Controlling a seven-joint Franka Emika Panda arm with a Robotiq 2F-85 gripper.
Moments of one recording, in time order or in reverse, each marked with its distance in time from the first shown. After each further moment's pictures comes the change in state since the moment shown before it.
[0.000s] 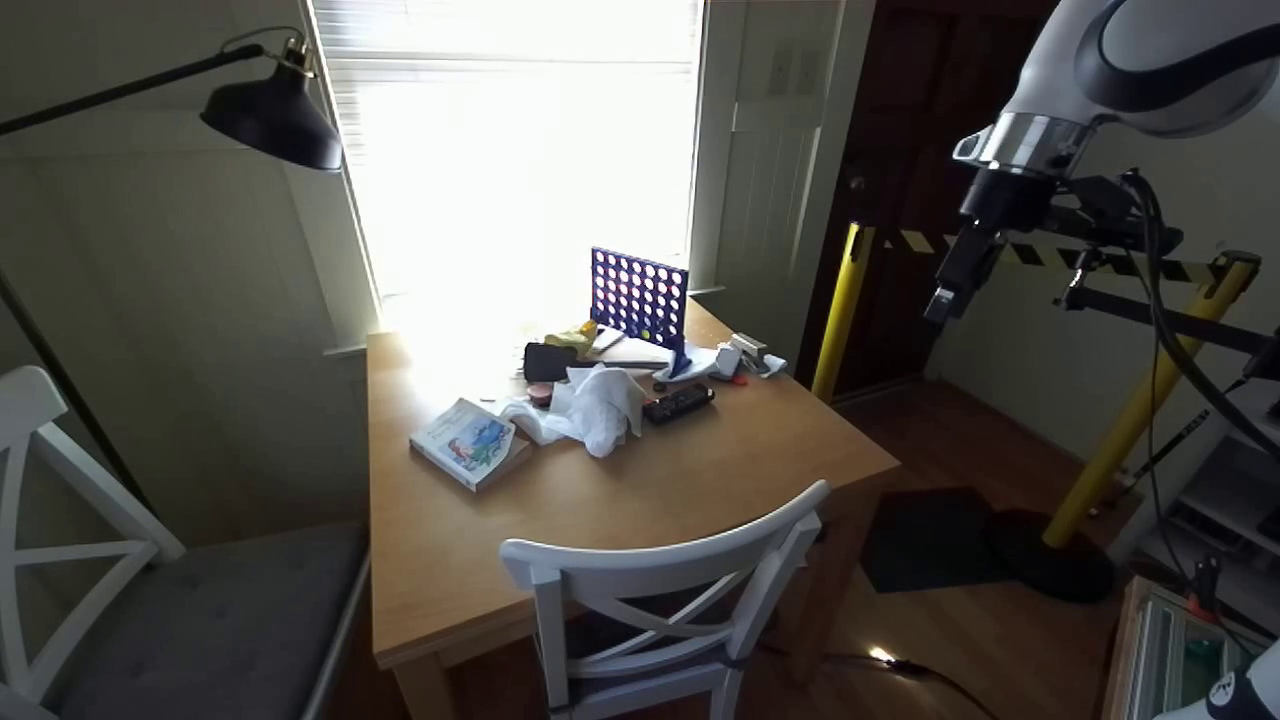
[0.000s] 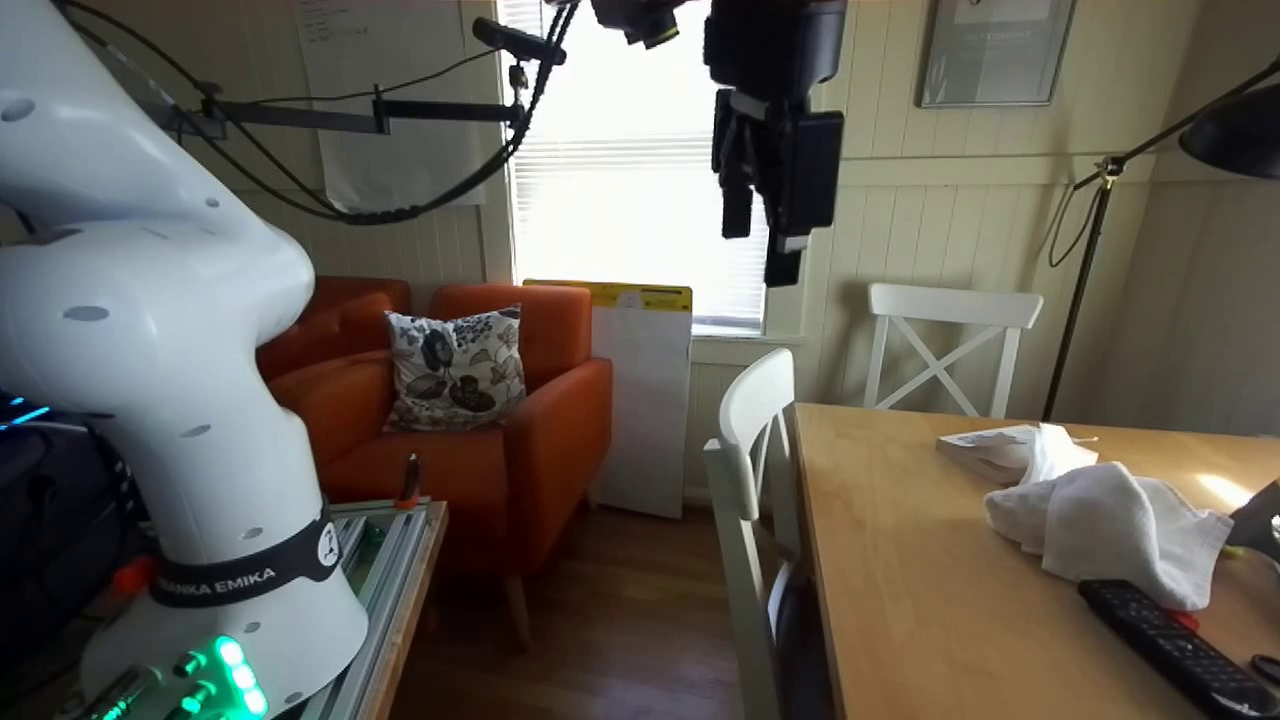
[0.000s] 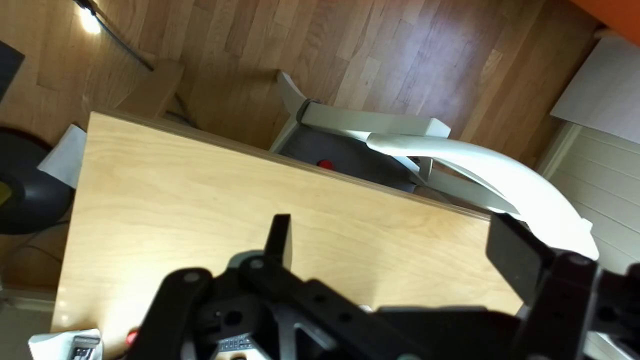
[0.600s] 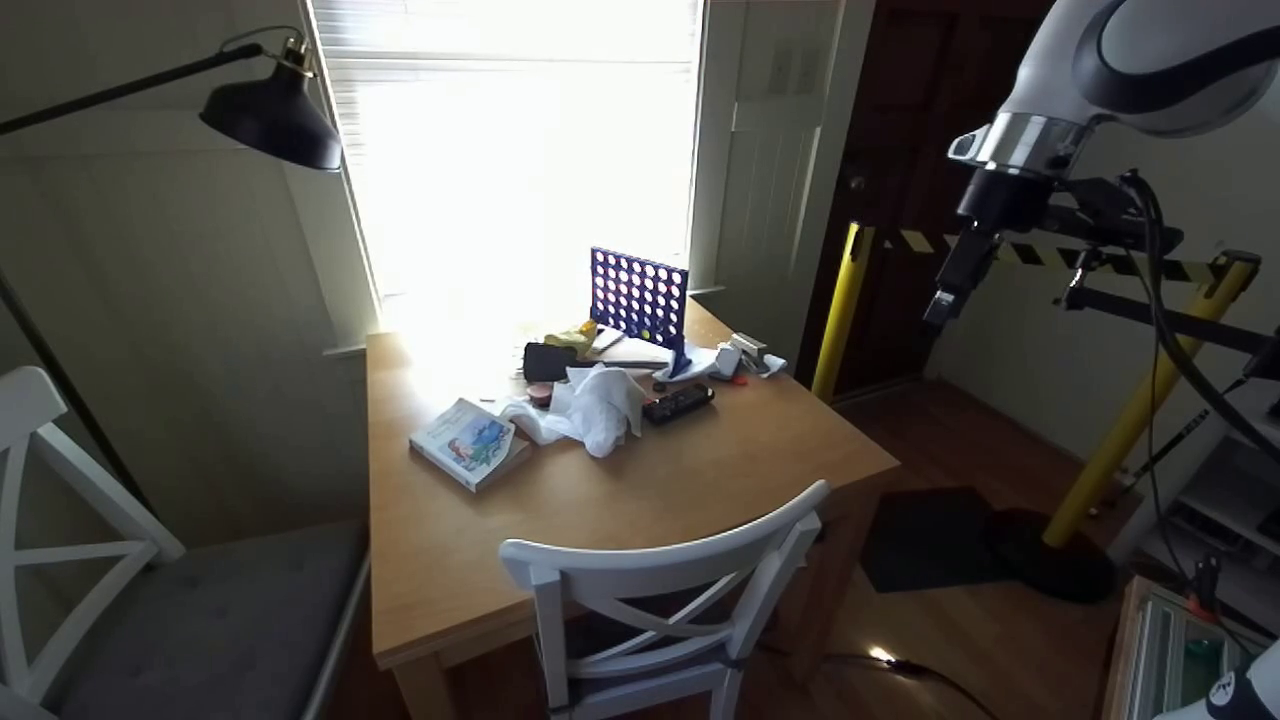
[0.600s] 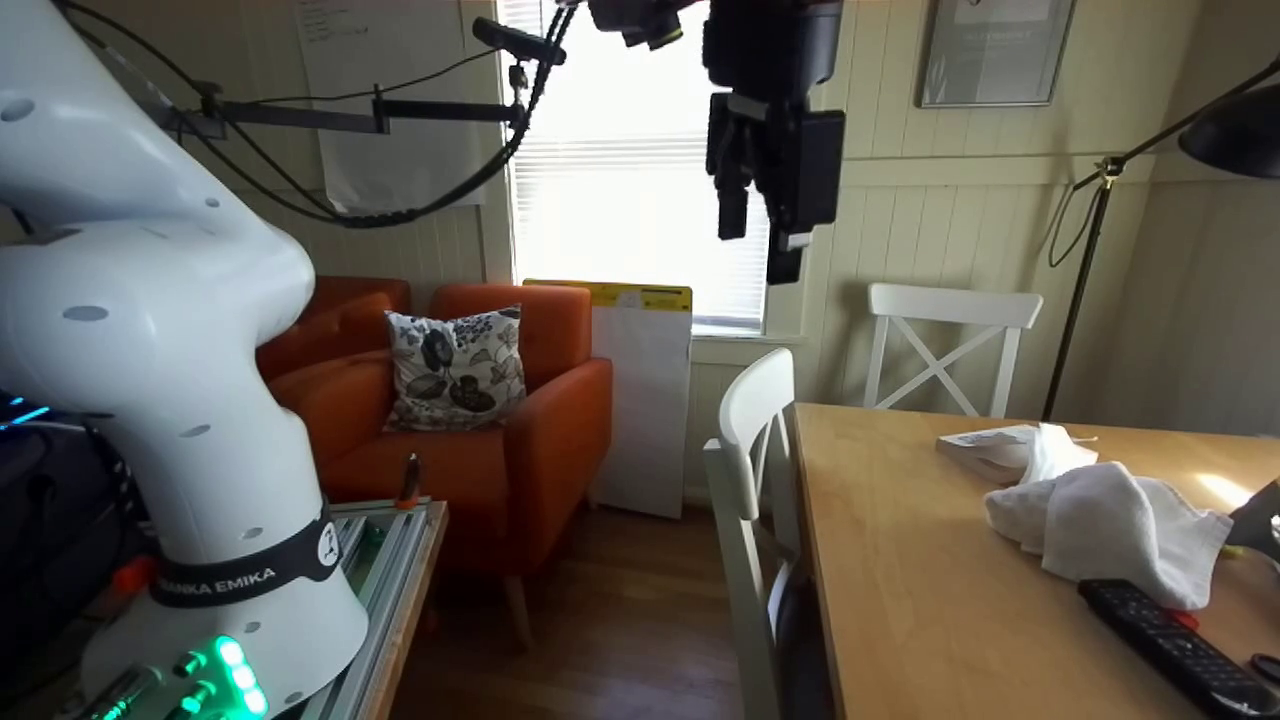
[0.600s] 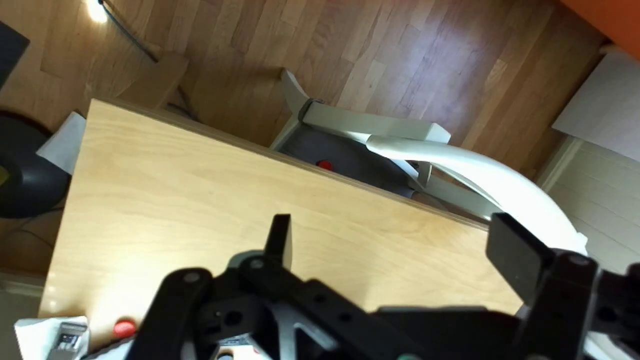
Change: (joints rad) arm -0.002 -0.001 0.024 -0.003 -0.009 0.004 -0.040
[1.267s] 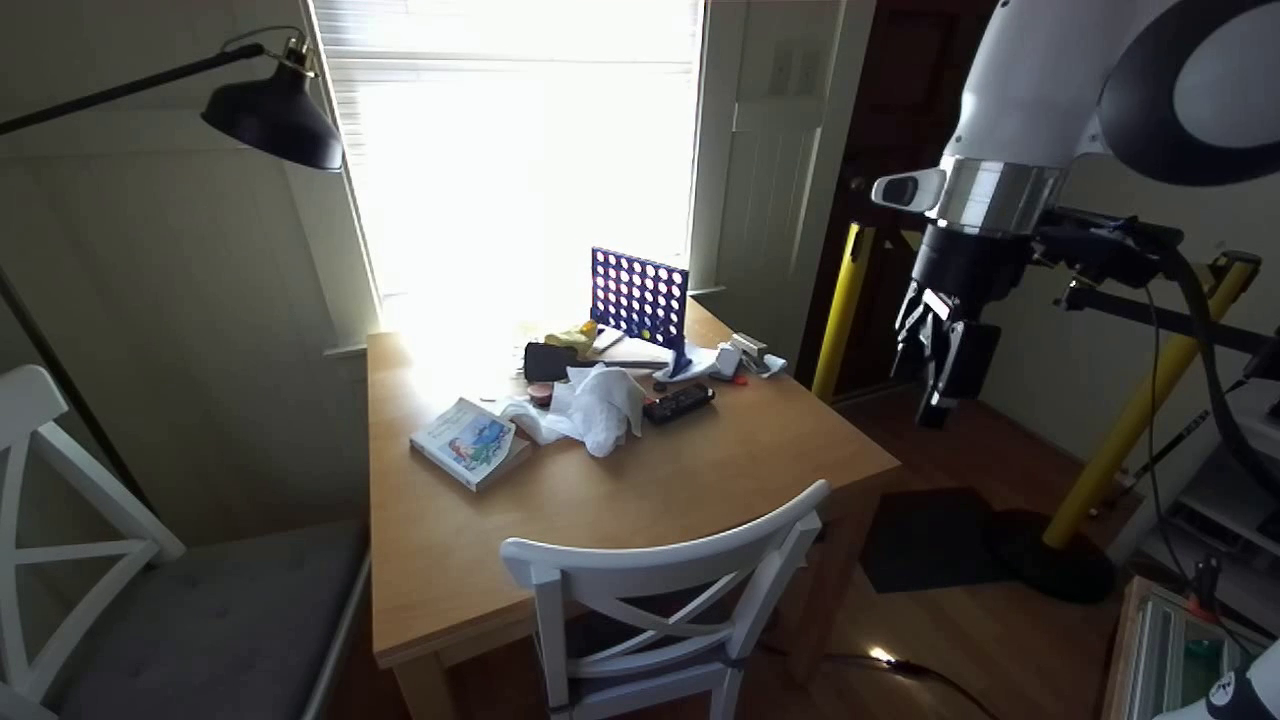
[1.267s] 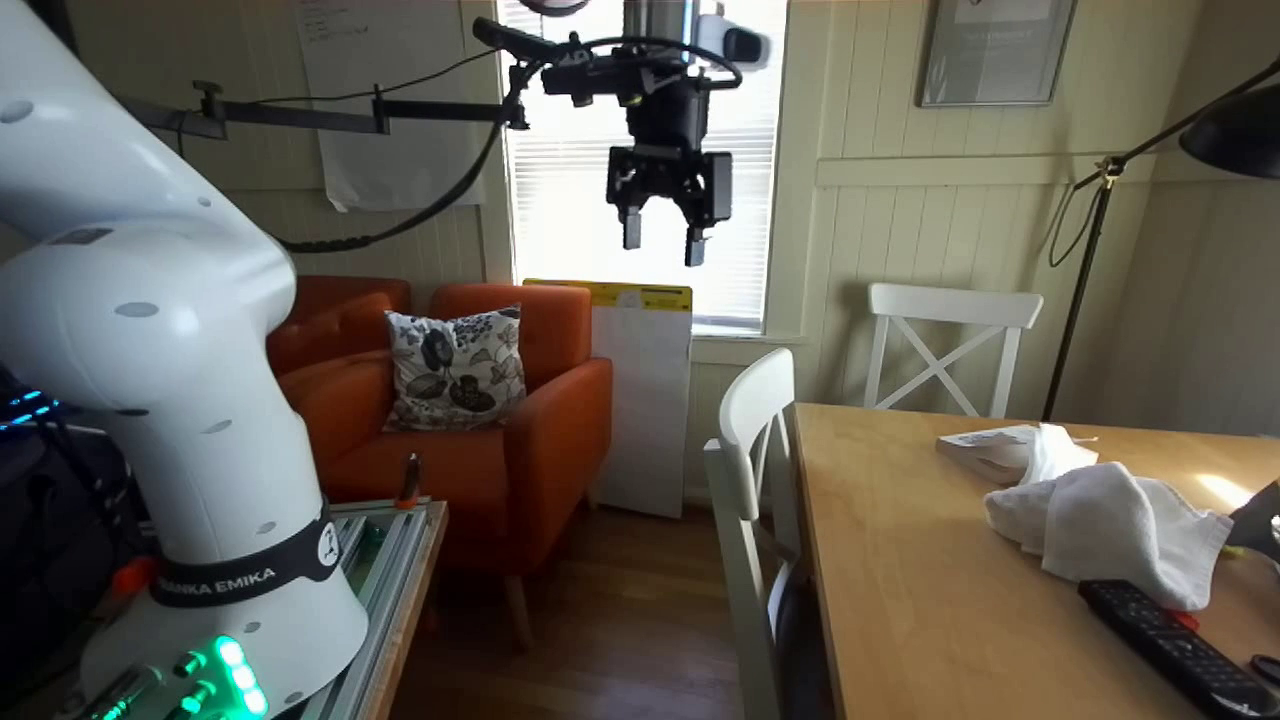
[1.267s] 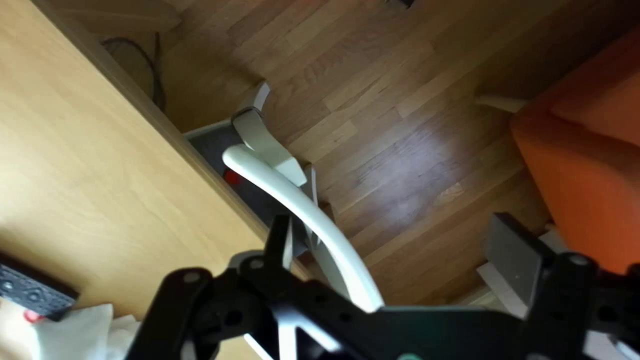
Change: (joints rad) arm 0.170 -0.039 0.288 -0.071 -0.003 0.001 -0.096
